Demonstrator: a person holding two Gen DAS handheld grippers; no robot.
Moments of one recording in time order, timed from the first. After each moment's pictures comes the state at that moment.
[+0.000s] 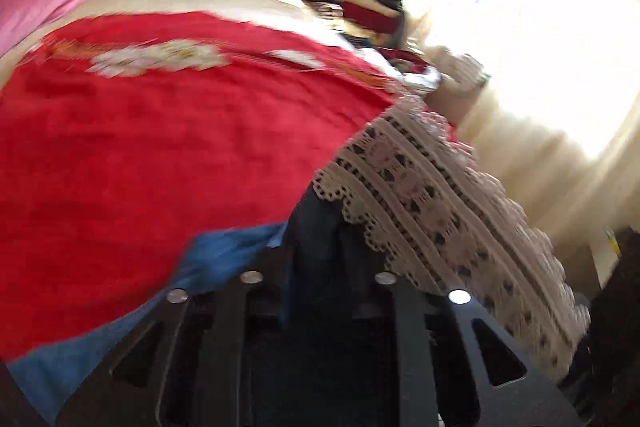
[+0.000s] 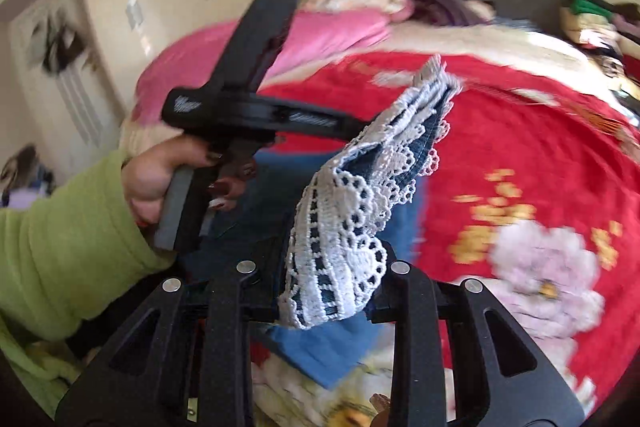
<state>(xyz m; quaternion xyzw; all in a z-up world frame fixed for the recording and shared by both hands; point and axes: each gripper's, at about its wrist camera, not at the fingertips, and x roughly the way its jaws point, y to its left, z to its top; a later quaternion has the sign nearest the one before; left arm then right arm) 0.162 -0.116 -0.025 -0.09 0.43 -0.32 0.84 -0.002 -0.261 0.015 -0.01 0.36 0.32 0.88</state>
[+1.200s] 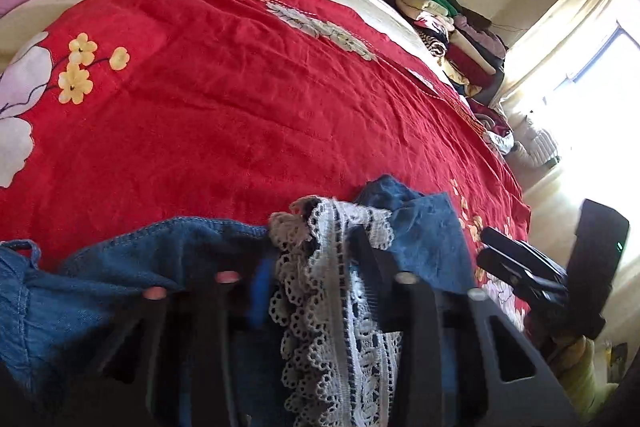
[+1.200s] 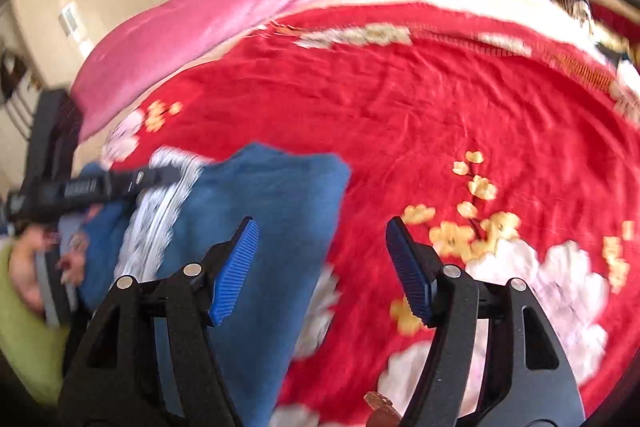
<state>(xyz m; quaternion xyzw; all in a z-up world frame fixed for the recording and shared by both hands) 0.135 -0.021 -0.061 -0.21 0.46 -0.18 0.85 0.114 -0.296 -0.027 0.04 0.44 0.22 0.87</state>
